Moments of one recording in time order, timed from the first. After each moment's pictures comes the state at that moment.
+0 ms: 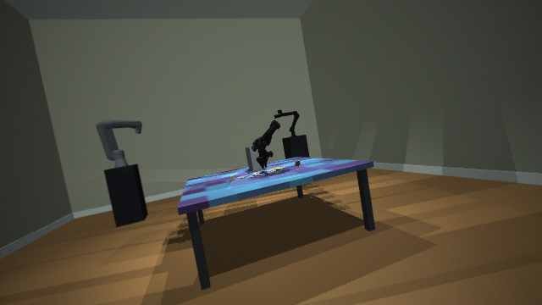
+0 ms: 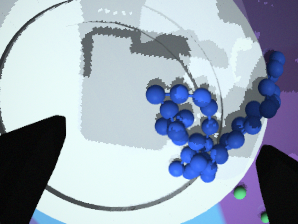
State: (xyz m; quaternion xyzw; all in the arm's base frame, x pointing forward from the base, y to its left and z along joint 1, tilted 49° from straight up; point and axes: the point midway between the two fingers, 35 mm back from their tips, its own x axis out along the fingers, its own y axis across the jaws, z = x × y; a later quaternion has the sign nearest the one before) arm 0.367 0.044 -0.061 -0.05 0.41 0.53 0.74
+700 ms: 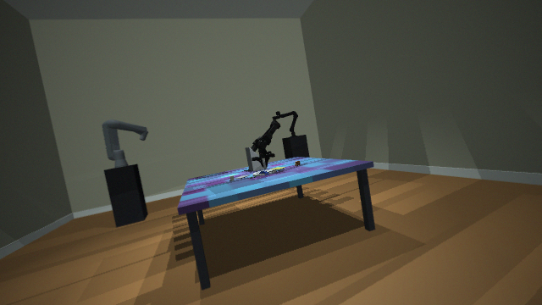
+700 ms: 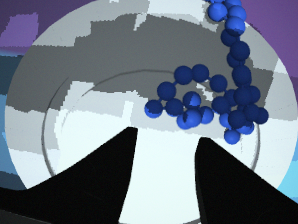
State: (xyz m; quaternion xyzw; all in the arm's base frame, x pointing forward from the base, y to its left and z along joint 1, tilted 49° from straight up) arm 0.368 0.045 -0.056 0.30 0.60 0.29 0.68
